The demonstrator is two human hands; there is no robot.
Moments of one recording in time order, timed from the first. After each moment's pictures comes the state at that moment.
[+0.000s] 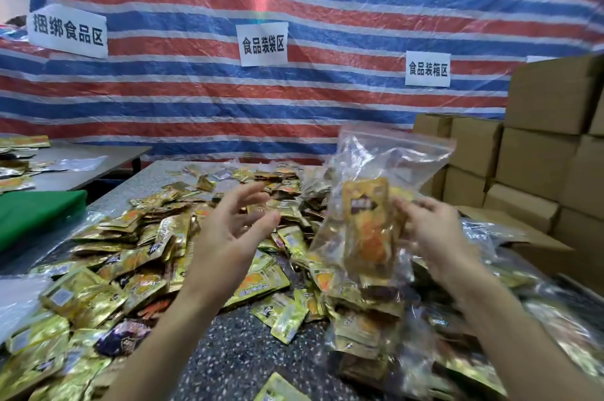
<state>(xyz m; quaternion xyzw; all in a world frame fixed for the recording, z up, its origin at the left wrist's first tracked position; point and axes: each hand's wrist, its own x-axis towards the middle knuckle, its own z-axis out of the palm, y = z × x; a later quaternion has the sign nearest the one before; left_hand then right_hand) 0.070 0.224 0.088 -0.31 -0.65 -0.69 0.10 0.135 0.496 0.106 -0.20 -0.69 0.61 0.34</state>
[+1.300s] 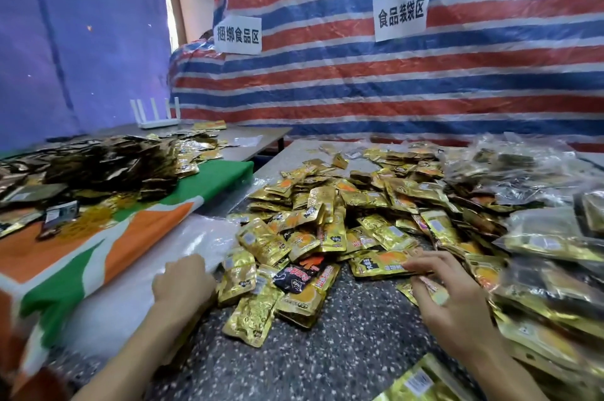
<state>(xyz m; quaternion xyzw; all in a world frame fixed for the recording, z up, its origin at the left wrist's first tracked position) 0.022 -0.024 -0.015 0.18 -0.98 -0.08 0.08 0.098 0.345 -0.024 0.12 -0.84 0.40 0.35</state>
